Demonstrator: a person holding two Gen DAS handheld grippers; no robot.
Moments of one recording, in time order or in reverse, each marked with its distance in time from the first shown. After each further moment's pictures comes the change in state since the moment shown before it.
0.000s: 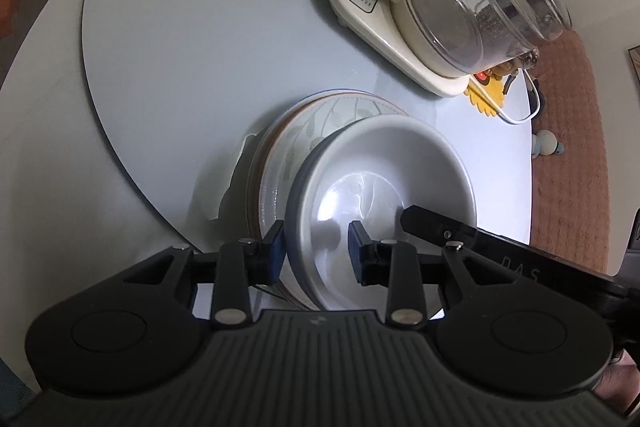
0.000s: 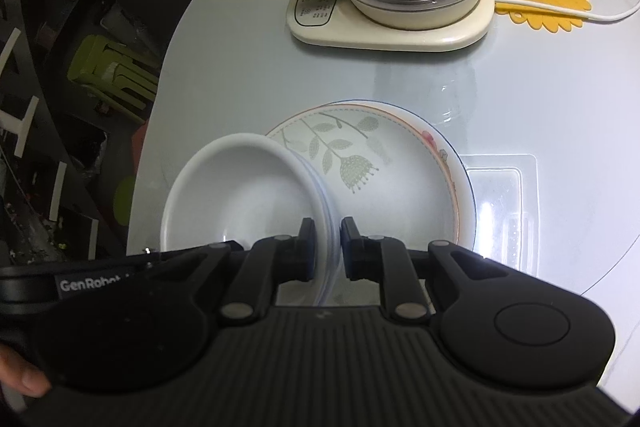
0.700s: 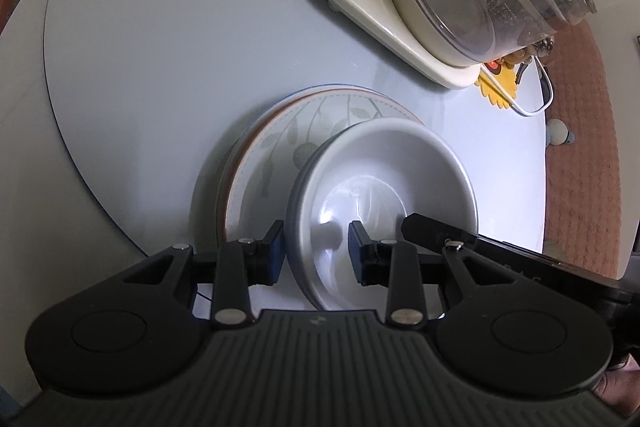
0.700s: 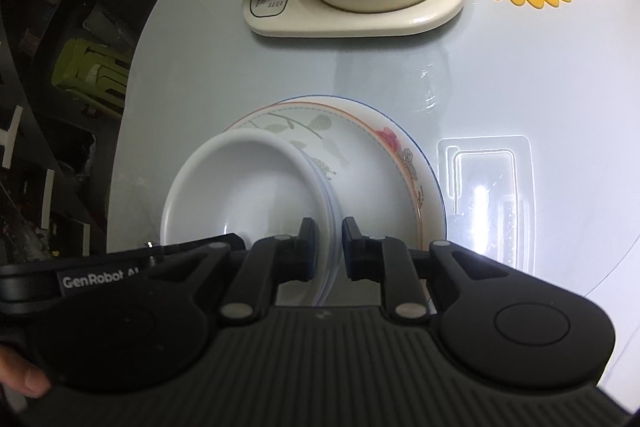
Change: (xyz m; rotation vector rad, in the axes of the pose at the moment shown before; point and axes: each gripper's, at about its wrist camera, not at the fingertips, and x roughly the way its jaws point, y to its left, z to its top) left arm 0.040 -0.015 0.013 0.019 0.027 0.032; right arm 0.020 -0.029 0.010 0.043 0.039 -0.015
